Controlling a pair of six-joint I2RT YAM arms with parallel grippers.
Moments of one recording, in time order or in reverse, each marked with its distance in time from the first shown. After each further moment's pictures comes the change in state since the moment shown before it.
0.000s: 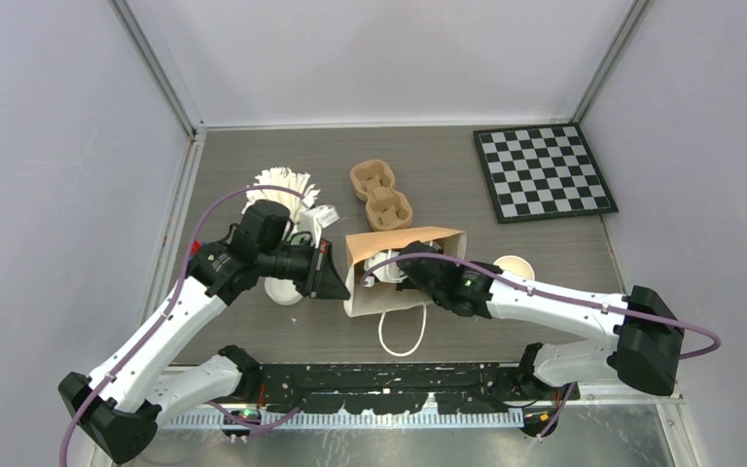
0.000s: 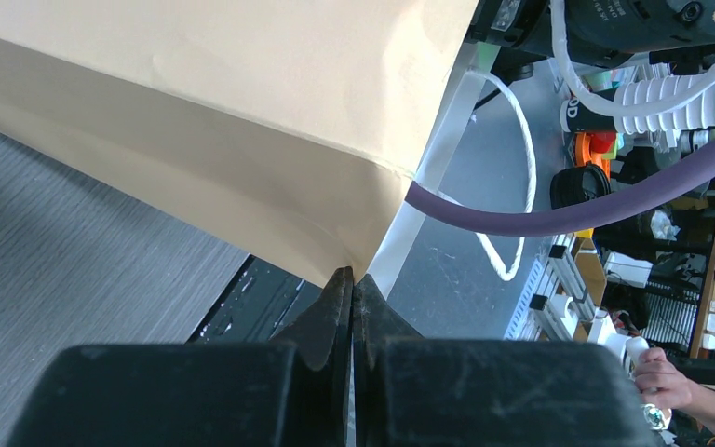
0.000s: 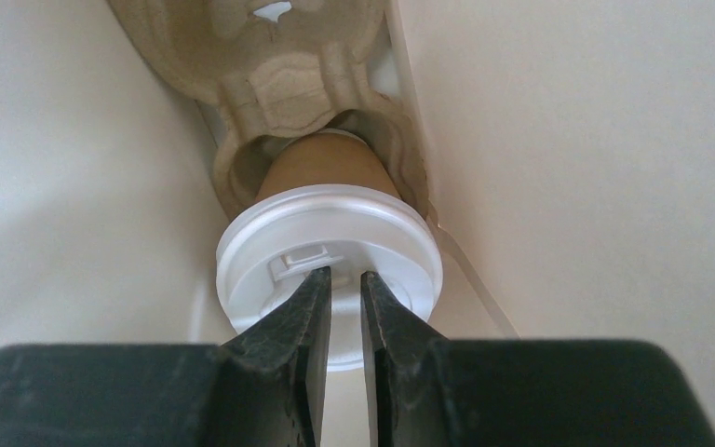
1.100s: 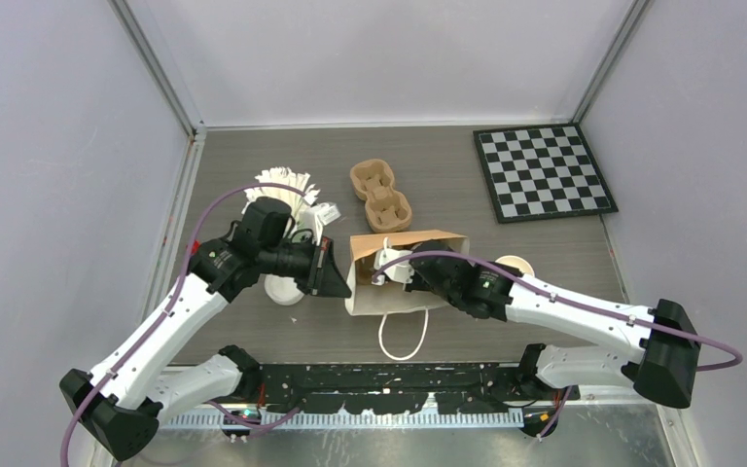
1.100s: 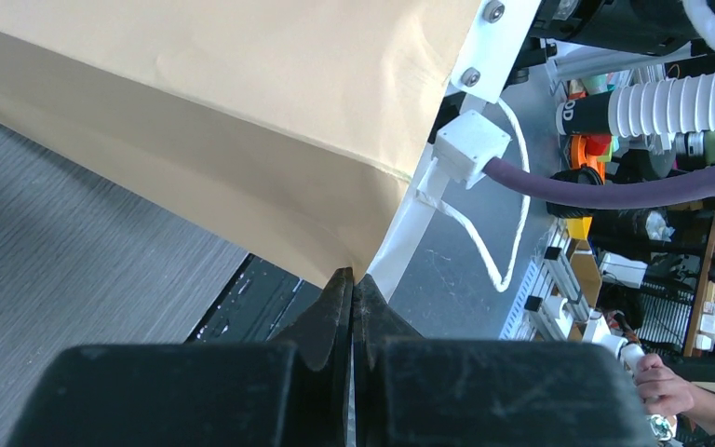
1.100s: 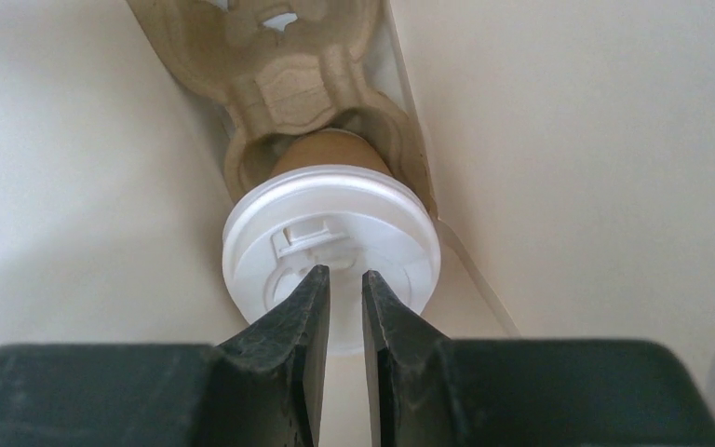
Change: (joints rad) left arm 0.000 0.019 0.020 -0.002 0.001 -0.005; right arm -0.011 -0.112 -0.001 -0.096 -0.062 0.066
